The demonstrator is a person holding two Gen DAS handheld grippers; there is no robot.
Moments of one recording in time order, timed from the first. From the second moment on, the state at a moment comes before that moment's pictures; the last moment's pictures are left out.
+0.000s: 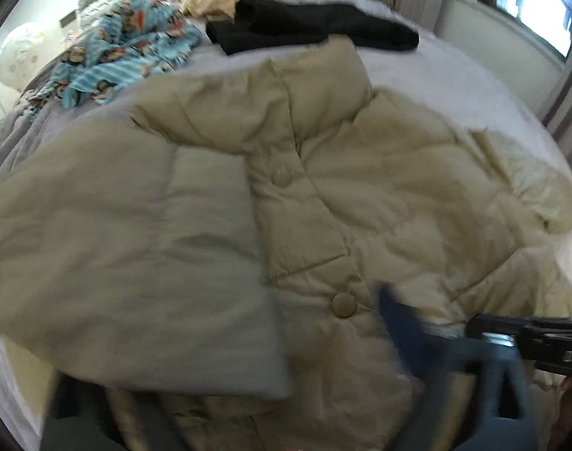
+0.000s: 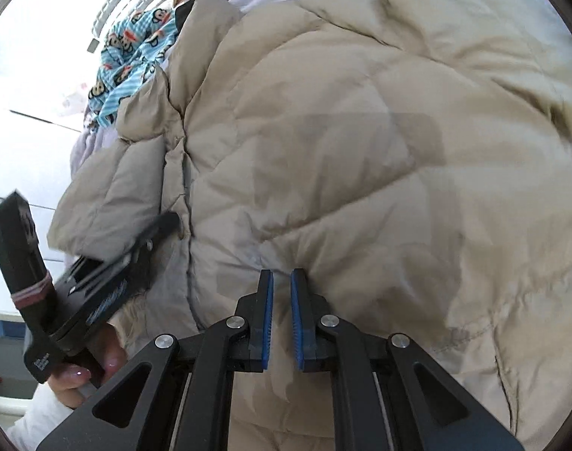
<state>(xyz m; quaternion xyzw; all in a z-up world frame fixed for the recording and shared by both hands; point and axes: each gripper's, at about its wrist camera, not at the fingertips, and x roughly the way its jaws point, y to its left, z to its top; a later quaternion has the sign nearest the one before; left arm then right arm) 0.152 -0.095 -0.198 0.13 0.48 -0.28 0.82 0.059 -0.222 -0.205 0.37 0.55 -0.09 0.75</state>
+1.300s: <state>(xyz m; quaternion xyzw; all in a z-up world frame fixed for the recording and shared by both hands) 0.258 0.173 -0.187 -0.13 0.53 -0.13 0.83 0.158 -0.217 -0.218 0.36 0.50 -0.12 0.78</state>
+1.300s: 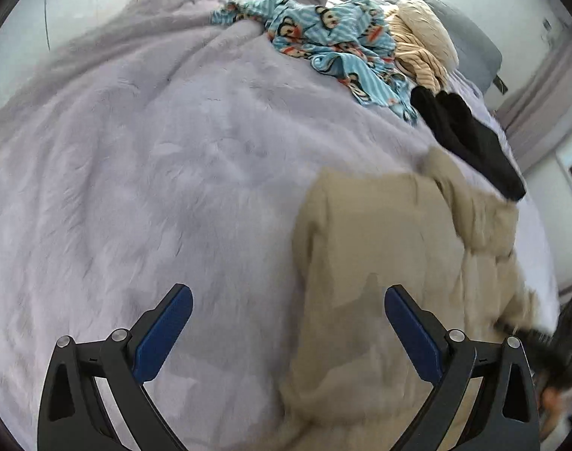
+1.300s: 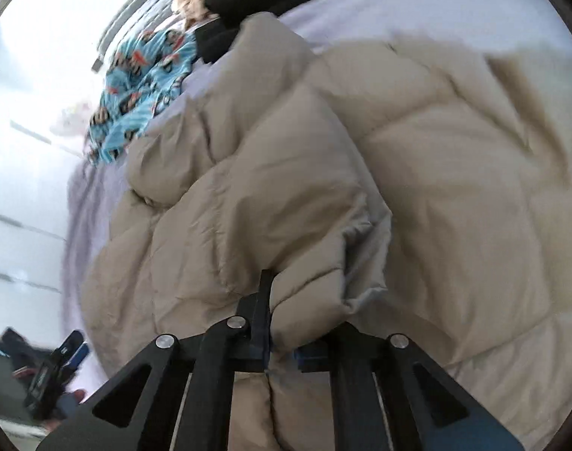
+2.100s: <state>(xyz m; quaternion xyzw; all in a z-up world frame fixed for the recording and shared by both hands) 0.288 0.138 -0.211 0.03 0.52 -0.09 0.85 0.132 -0.201 -0.223 0.30 0.51 -0.15 0.79</state>
